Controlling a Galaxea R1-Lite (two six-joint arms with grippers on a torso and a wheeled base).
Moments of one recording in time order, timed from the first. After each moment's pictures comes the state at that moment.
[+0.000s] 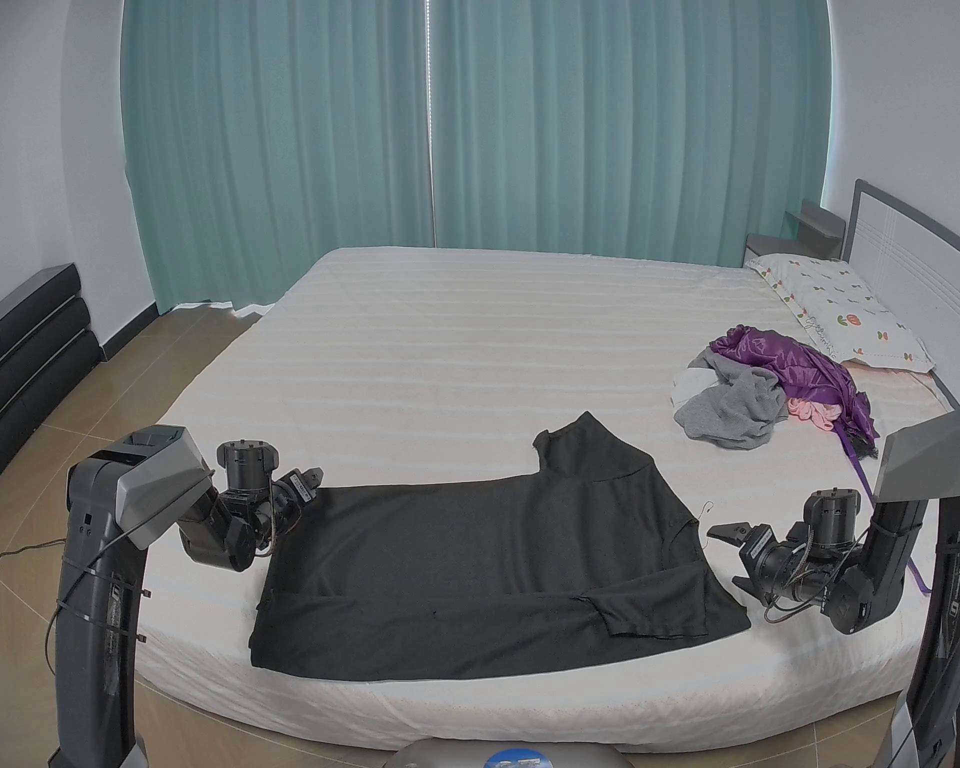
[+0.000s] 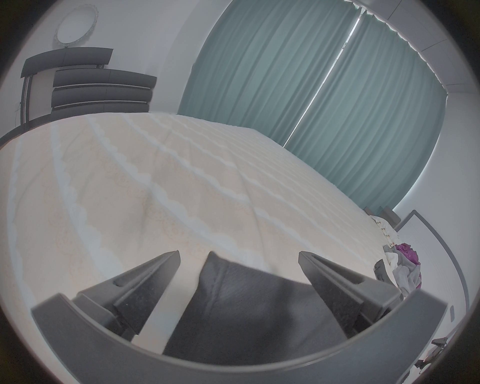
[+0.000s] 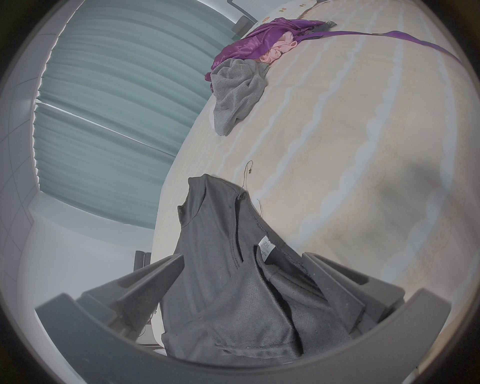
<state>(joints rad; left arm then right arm) -0.04 2.64 -1.27 -0.89 0.06 -0.58 0.02 2.31 -0.41 -1.28 0.26 0.94</state>
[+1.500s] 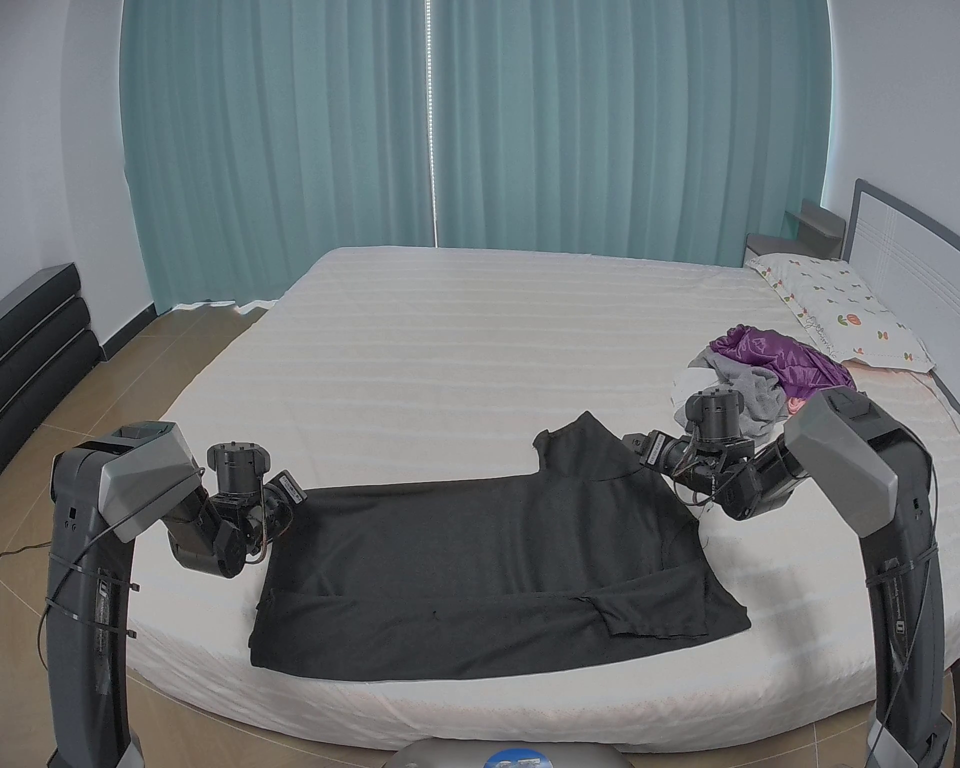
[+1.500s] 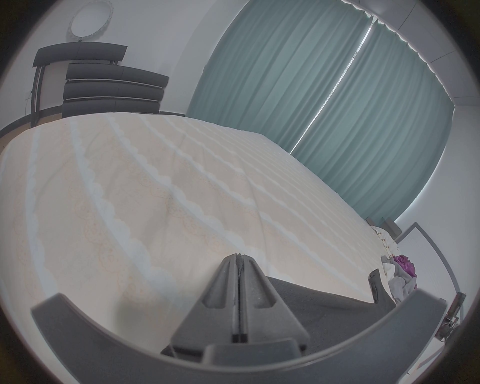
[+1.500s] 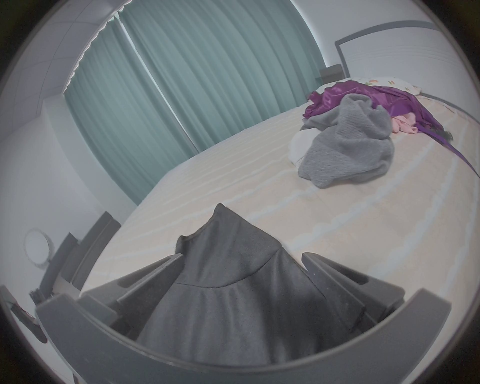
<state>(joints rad) -0.03 2.58 -1.15 -0.95 0.10 -0.64 0.20 2.59 -1.48 -0.63 -0.03 0.51</state>
